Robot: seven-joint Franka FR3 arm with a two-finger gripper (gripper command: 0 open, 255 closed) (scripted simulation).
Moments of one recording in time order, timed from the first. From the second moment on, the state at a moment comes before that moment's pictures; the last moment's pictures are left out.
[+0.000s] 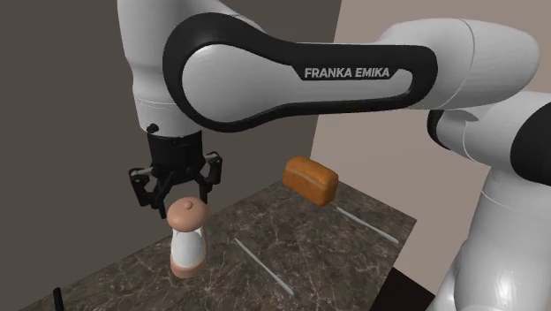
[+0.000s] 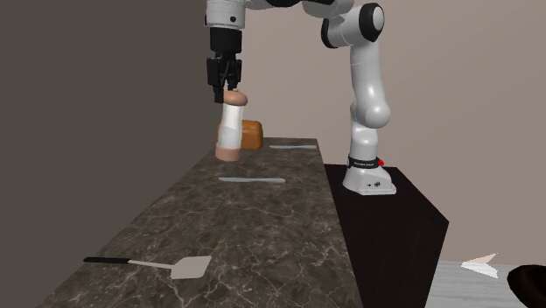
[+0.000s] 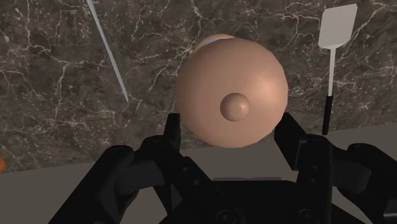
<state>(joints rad) 0.09 0.19 0.73 -1.51 -0.22 1.67 0.98</state>
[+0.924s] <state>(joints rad) 0.16 0.27 0.74 -1.22 -0.28 1.45 0.98</state>
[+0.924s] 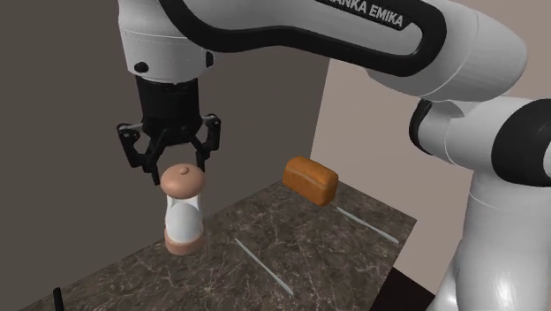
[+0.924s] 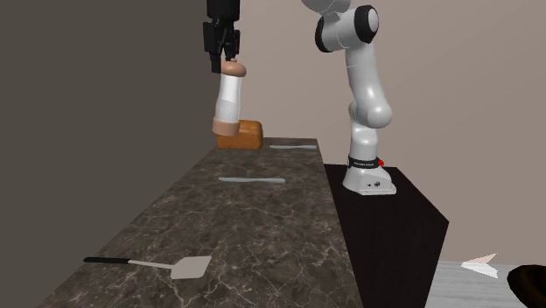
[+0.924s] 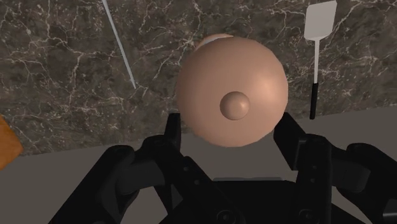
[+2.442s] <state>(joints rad) -0.06 -0.54 0.40 -2.03 0.13 1.60 0.44</state>
